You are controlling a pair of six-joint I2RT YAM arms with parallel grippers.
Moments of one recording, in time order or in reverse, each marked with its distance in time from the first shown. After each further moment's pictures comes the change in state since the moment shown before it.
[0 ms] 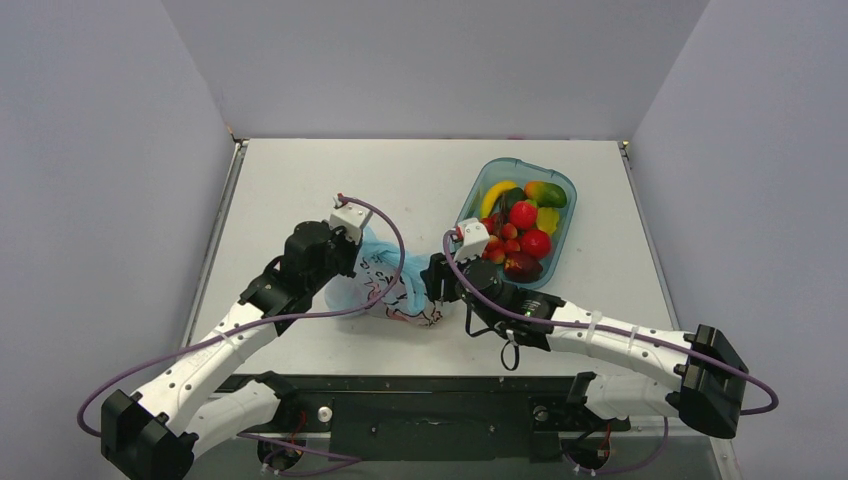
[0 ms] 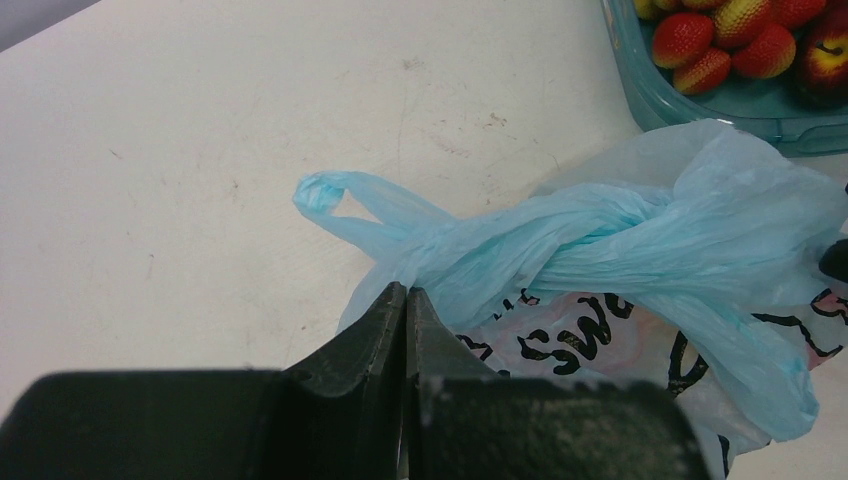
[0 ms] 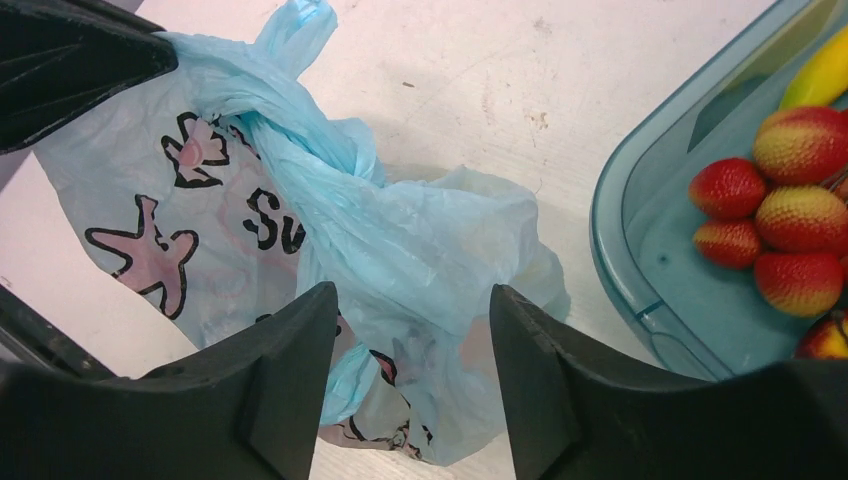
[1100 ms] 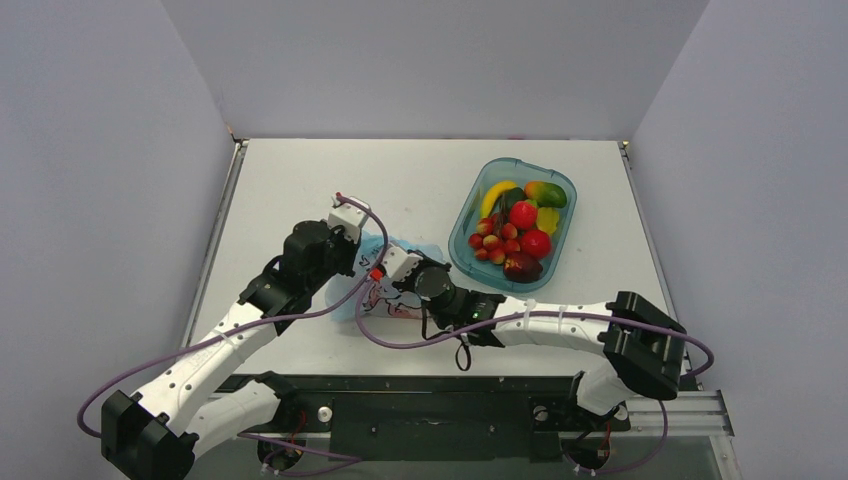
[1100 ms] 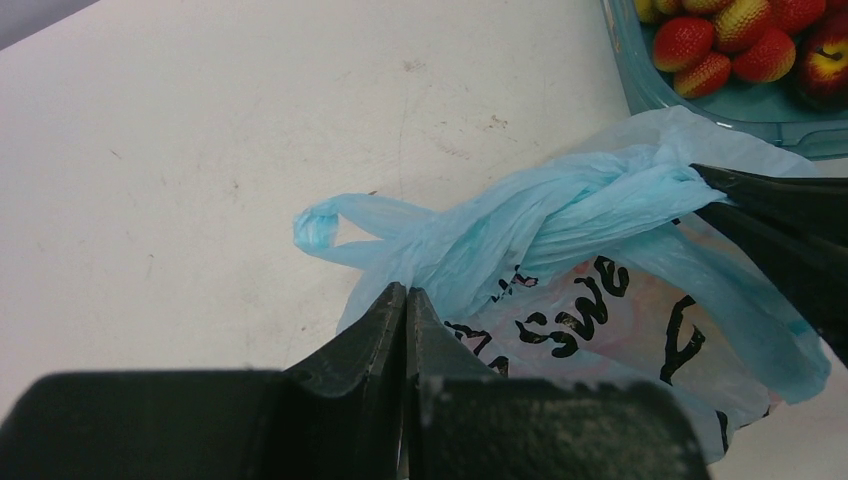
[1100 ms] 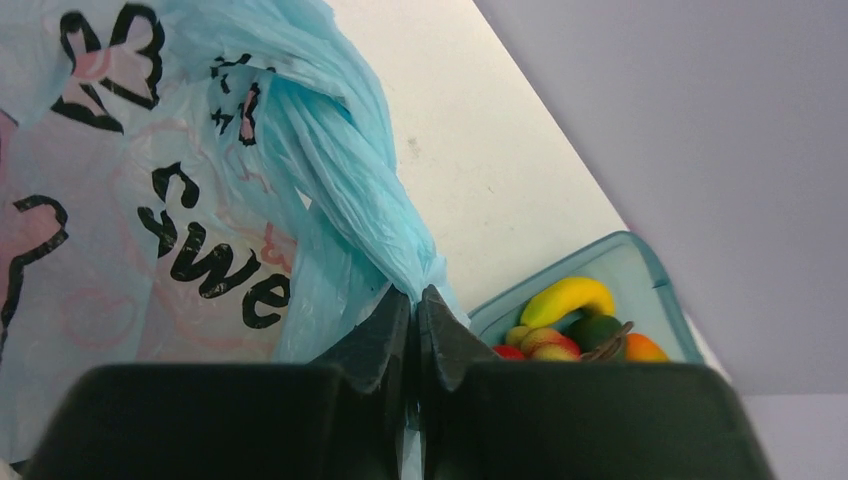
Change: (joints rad) left arm 0.006 0.000 0.000 0.003 -0.001 -0.004; right arm 0.113 0.330 0.107 0.320 0.212 -0.940
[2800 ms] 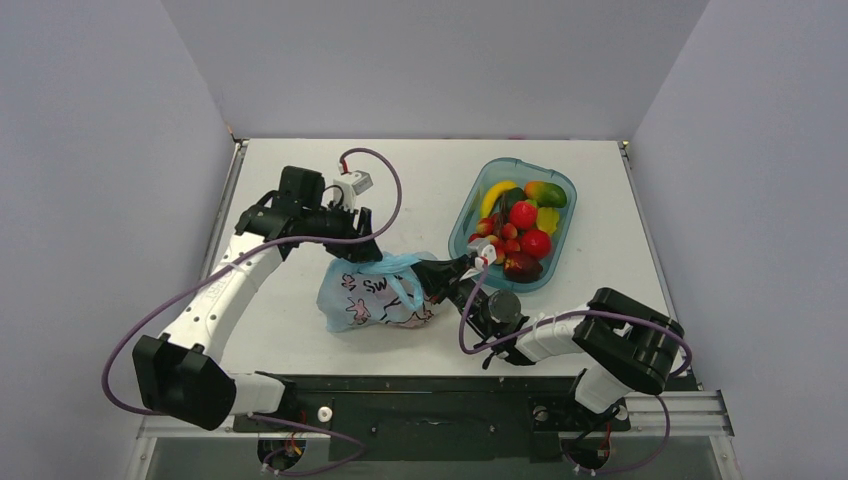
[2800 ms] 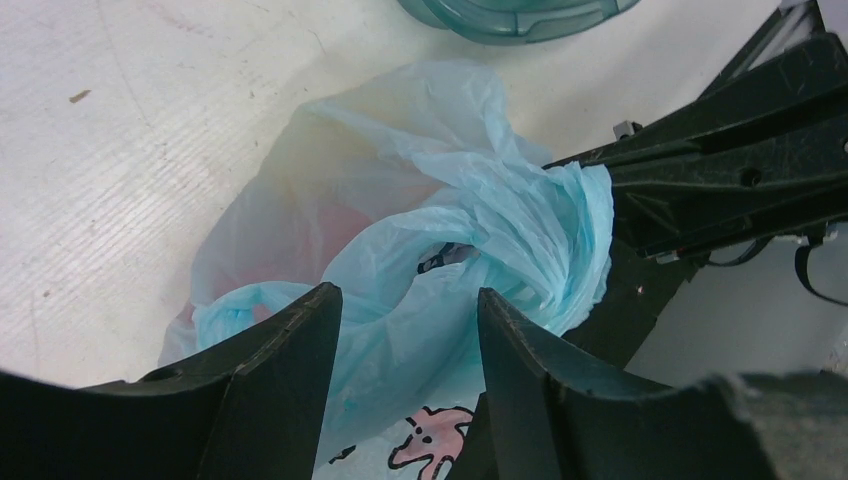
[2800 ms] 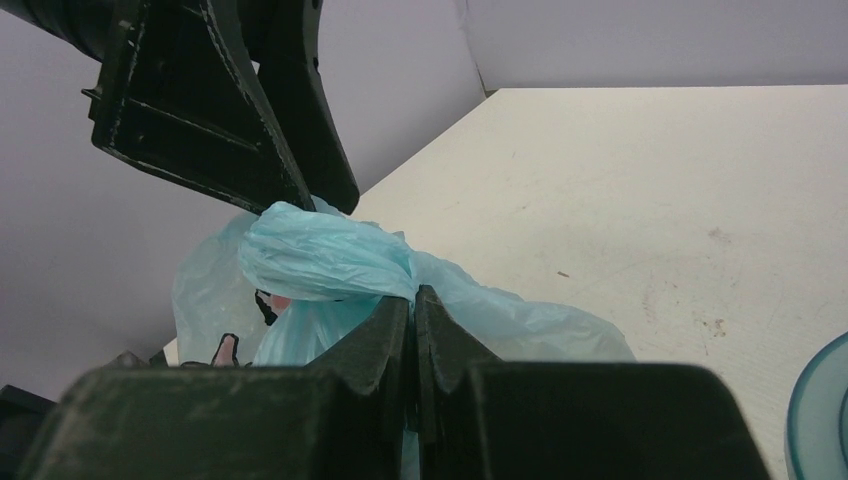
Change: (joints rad) left arm 0.245 0.336 0.447 -0.544 0.695 -0.090; right arm -0.163 0.042 -0.468 1.059 -0.444 0.837
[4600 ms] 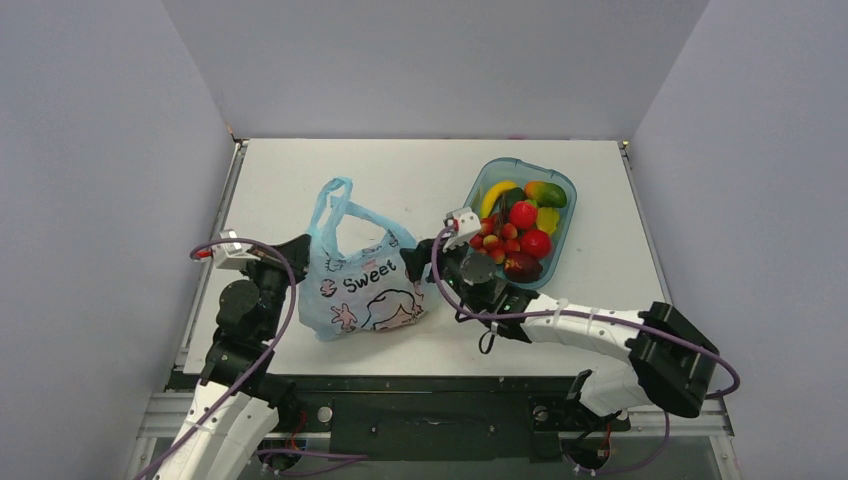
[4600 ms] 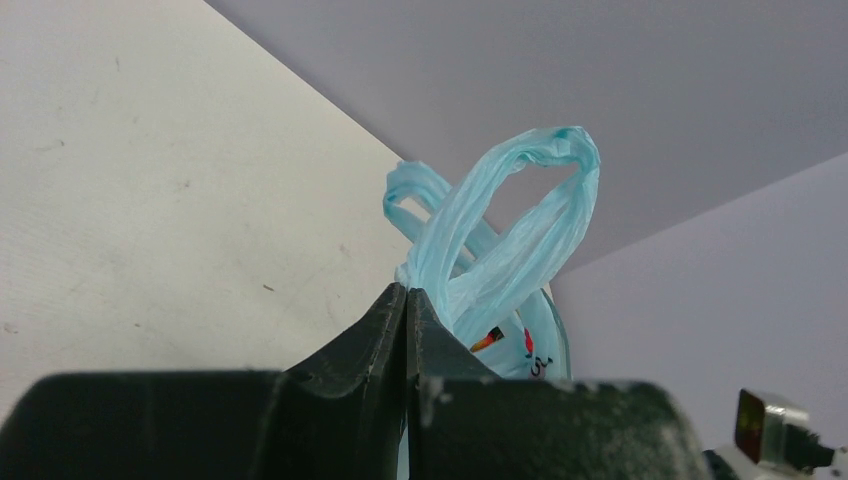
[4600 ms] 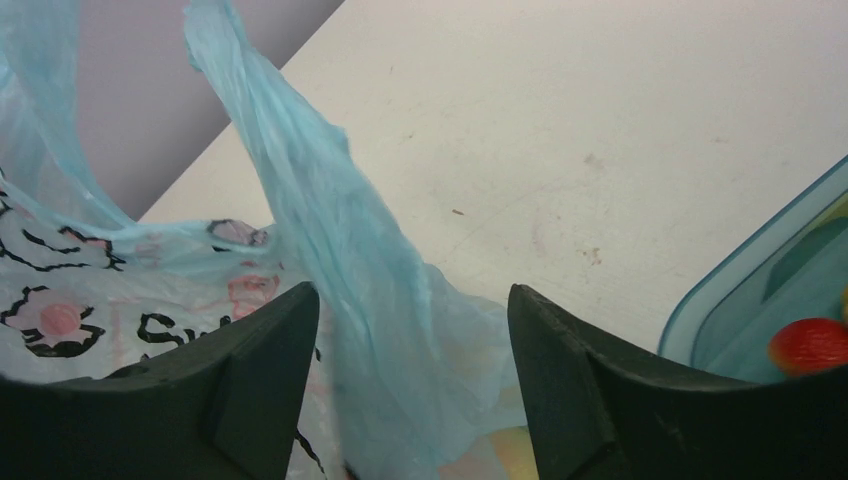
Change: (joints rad) left arm 0.010 -0.859 -0.757 0.752 -0.812 -0.824; right arm -0.002 -0.208 0.356 -0.941 0.165 -0.044
